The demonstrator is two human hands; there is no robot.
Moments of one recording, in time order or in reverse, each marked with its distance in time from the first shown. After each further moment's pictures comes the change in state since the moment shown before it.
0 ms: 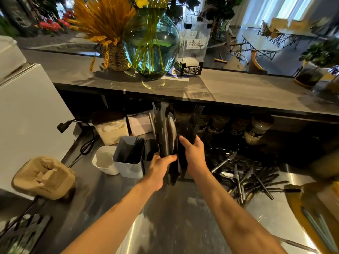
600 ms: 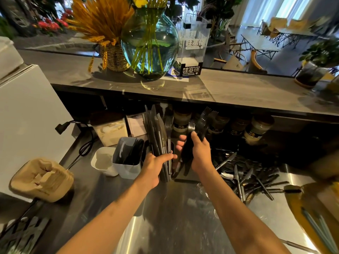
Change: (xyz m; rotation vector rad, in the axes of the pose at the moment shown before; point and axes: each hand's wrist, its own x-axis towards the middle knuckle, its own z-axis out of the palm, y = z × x) left_hand 0.011 0.009 -0.007 -0.019 0.069 0.028; right_hand 0.013 -0.009 -0.007 0.300 0.040 0.144
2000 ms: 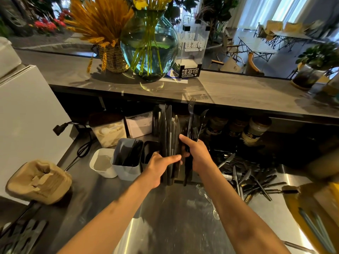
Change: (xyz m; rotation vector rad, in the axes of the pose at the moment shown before) left_hand 0.000 0.004 0.004 0.147 -0.187 0.033; right_hand 0.002 -0.009 -0.005 -0.383 -0.119 0.094
